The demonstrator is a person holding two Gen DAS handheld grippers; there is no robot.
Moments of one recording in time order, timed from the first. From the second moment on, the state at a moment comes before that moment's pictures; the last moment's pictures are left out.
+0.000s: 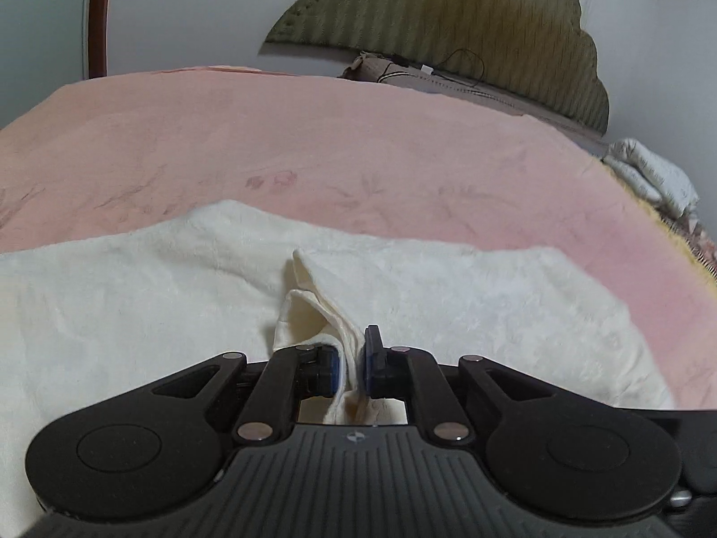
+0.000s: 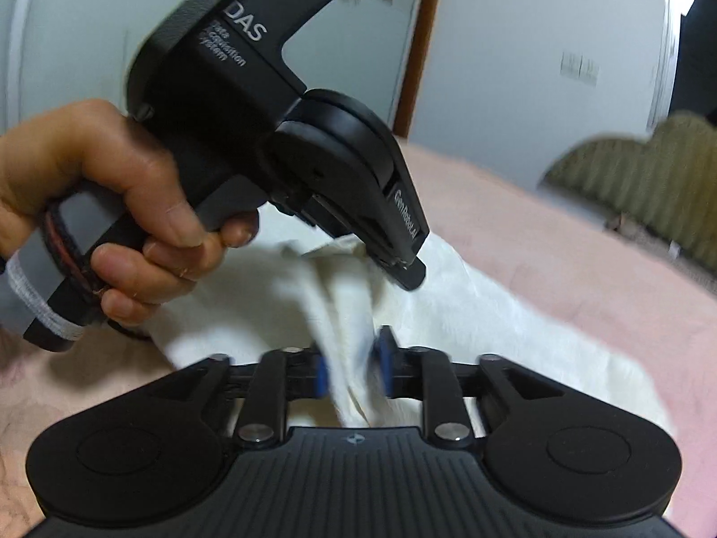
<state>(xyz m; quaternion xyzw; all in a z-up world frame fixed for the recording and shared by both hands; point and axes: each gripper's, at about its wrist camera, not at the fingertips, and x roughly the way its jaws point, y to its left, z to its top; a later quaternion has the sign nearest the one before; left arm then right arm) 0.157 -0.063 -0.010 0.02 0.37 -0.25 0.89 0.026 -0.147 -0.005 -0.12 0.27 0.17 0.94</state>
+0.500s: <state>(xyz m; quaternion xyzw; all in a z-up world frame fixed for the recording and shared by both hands) 0.139 -0.050 -0.007 0.04 0.34 -0.20 0.92 -0.015 -0.257 -0.001 0.06 0.34 0.05 0.94</state>
